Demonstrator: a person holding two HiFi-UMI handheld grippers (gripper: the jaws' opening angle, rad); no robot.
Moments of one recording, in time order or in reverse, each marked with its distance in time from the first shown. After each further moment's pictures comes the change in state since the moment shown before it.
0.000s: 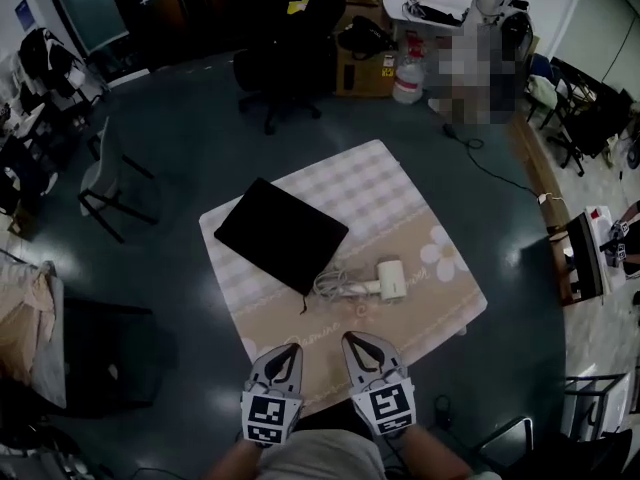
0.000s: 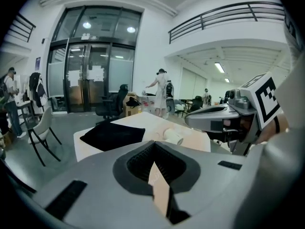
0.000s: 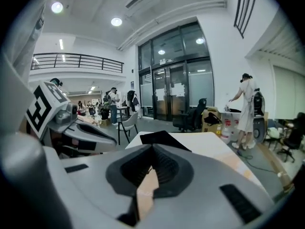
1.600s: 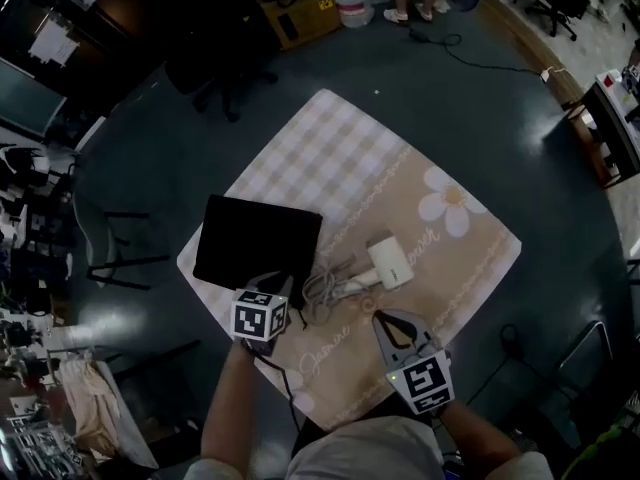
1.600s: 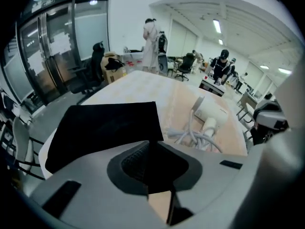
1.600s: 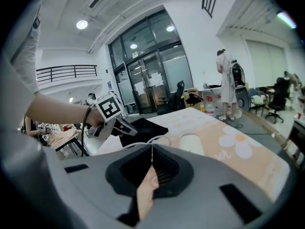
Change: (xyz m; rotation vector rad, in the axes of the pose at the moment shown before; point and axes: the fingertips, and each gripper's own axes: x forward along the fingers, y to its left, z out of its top) left arm 0.237 0.045 -0.055 0.189 0.529 -0.174; right arm -0.007 -0.108 -0.125 0.288 0.067 -0.130
